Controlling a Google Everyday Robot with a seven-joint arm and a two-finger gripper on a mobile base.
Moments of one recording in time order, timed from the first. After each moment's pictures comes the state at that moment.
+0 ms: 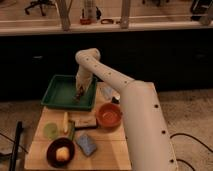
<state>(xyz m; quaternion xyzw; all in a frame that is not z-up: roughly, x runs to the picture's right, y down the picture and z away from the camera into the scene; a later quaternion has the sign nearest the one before) -0.142 0.011 0.897 -0.21 -0.32 -0.52 0.77</state>
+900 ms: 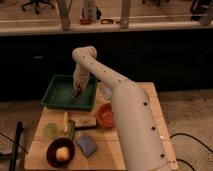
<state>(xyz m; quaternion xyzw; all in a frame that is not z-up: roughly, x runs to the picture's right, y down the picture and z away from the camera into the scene) -0.157 0.003 0.902 -0.22 -0.33 -0.53 0.75</state>
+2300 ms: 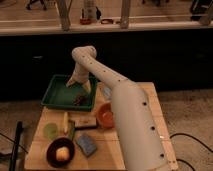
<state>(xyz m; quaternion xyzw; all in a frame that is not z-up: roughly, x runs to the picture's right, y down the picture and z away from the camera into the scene) -0.161 0.003 0.899 -0.21 -0.34 -0.53 0.75</state>
